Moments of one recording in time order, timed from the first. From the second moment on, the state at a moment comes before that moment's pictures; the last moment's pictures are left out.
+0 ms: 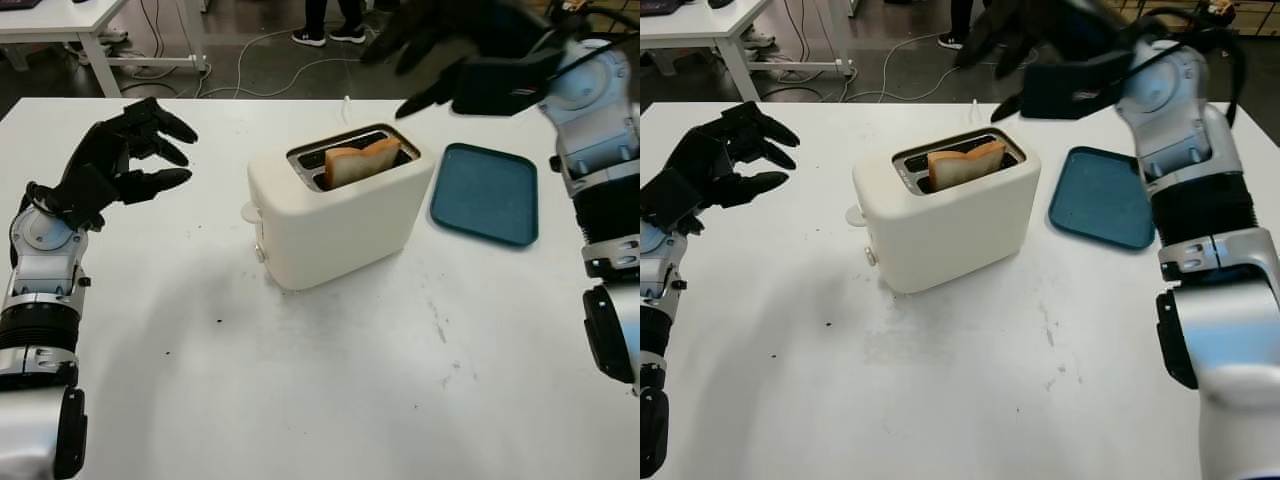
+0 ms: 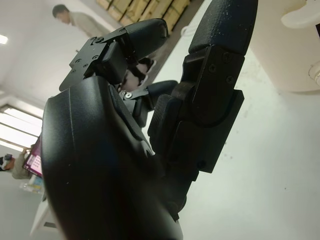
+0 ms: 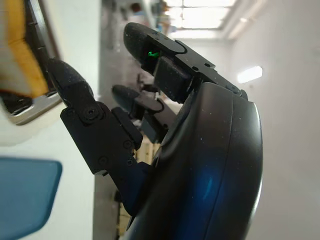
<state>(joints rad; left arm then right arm) -0.62 0.54 0.15 0.64 -0.08 -0.47 -0.47 -1.11 -0.57 0.25 0.57 -0.36 -0.29 0.52</state>
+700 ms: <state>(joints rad) -0.62 0.54 0.15 0.64 -0.08 -0.47 -0.47 -1.15 -0.52 0.31 0.72 -0.46 -0.43 0.48</state>
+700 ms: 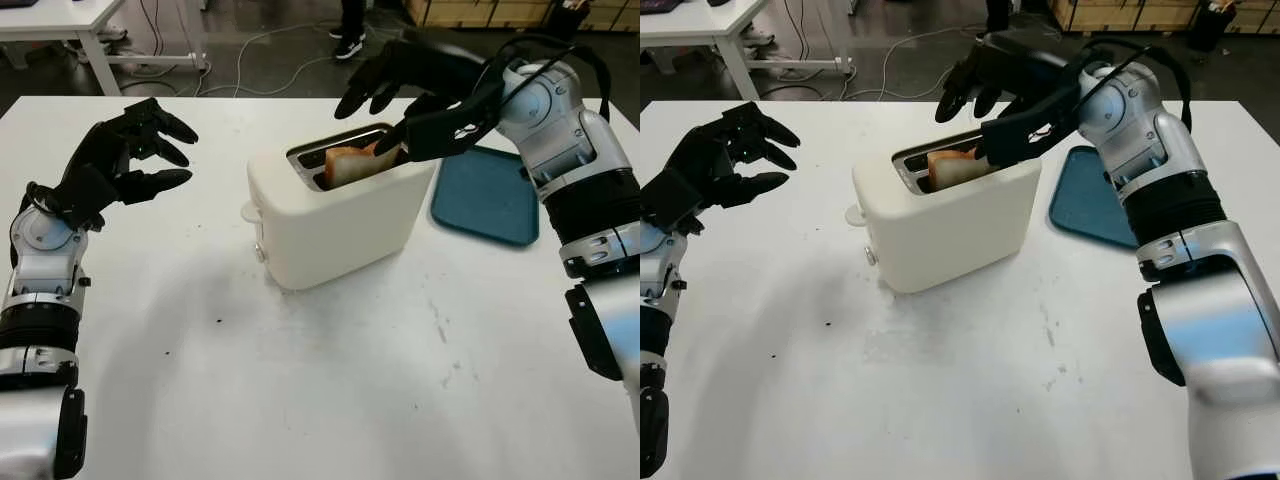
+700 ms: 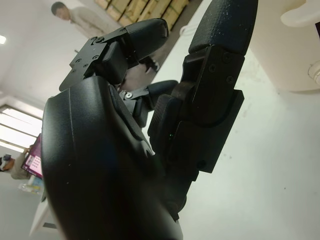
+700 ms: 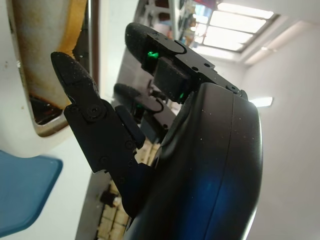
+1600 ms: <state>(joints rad) -0.62 0.54 0.15 0.64 -0.08 -0.47 -0.47 -1.15 -0.50 0.37 0.76 -0.52 -0.46 0.49</state>
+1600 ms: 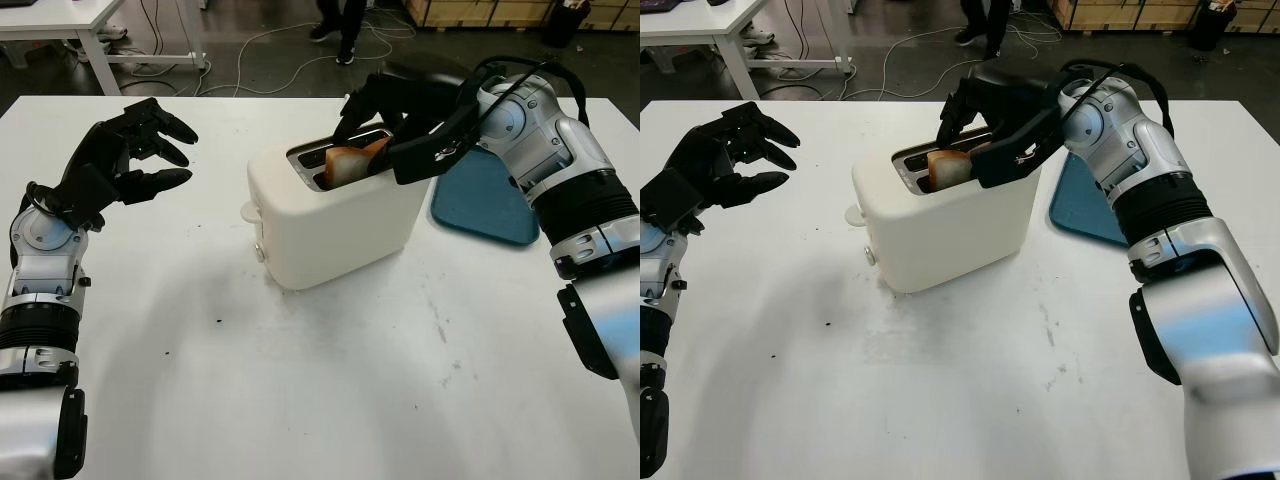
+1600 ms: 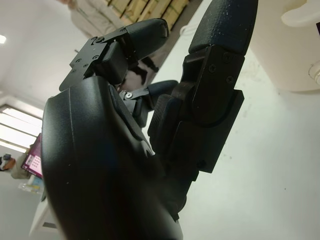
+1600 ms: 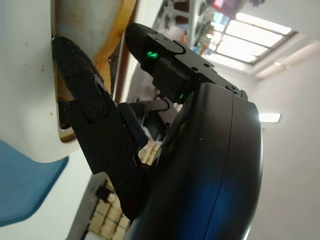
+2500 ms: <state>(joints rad) -0.62 0.54 0.15 0.63 -0.08 -0.46 -0.46 -1.15 -0.49 0.37 0.75 -0.50 -0.47 0.54</state>
